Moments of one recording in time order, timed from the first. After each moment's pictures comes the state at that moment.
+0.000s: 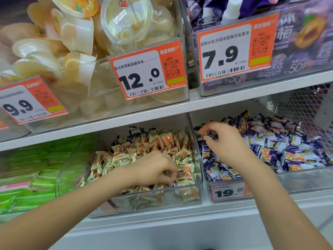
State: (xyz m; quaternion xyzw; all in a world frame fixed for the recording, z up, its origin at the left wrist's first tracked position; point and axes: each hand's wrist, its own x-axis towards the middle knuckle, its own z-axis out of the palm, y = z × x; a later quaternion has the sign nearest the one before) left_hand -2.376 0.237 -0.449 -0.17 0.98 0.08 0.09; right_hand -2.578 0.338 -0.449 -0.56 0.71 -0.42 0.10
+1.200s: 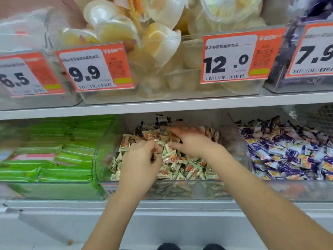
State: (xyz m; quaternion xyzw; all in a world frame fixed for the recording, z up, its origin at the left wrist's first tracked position) left_hand -2.271 0.258 -0.452 -0.48 0.82 0.08 -0.31; right_hand -2.454 0.233 -0.458 -0.72 0.68 -0.08 0.10
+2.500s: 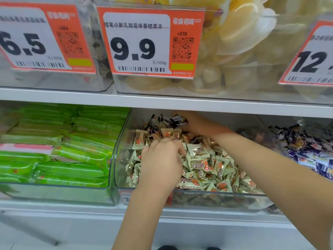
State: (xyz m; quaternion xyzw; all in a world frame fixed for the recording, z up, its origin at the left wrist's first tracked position) left_hand -2.260 0.227 -0.448 -0.49 0.83 0.16 -0.21; right_hand -2.449 0.127 -0.467 -0.73 0.65 -0.16 0.17
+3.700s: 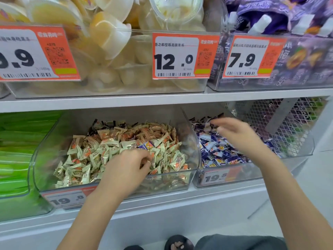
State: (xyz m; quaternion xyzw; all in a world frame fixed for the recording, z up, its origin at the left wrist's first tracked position) left_hand -2.315 0.275 -0.457 -0.39 0.89 0.13 -0.17; right_hand -2.594 0.382 -0.434 -0.49 0.74 -0.43 0.15
